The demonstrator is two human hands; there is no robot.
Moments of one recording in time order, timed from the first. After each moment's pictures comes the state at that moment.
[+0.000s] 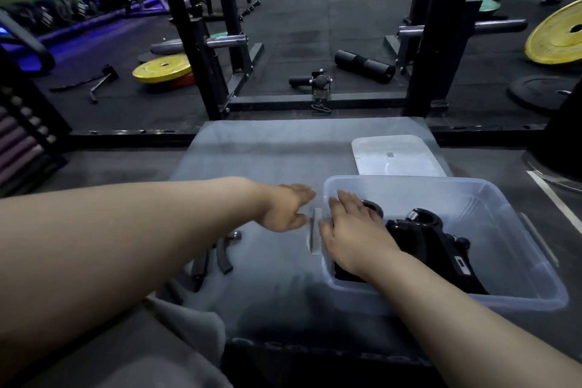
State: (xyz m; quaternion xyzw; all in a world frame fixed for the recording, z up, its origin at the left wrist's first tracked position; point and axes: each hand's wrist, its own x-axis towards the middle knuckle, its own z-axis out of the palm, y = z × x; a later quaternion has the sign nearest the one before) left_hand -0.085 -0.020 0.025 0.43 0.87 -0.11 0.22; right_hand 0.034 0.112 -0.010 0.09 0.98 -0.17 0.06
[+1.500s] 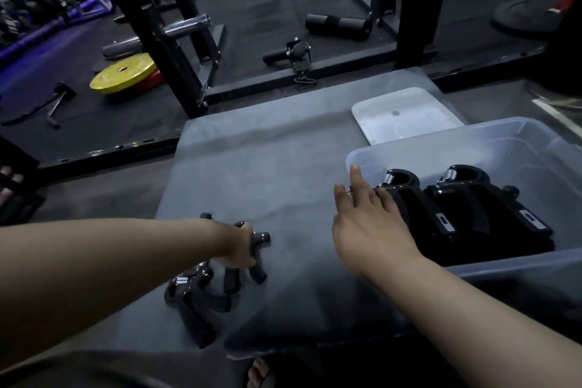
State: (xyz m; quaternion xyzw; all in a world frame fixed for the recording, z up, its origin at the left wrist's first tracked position) left_hand -0.149 -0.135 -0.073 0.23 0.89 -0.26 0.30; right_hand 0.017 0.052 -0.038 0.17 0.98 -0.09 -0.01
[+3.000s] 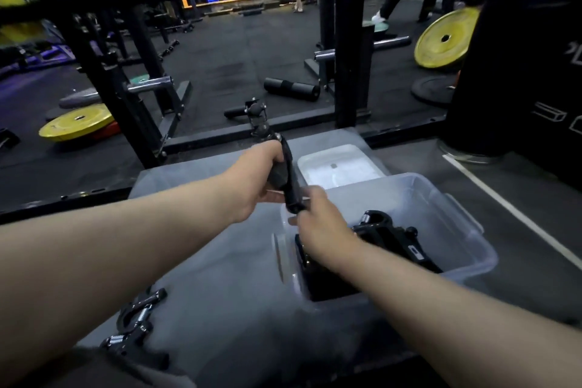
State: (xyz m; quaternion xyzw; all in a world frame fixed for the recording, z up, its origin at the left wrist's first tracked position) left_hand -0.074 0.032 0.102 0.14 0.70 0.63 0.31; right_hand 0.034 0.101 0.040 0.24 0.79 -0.56 -0.10
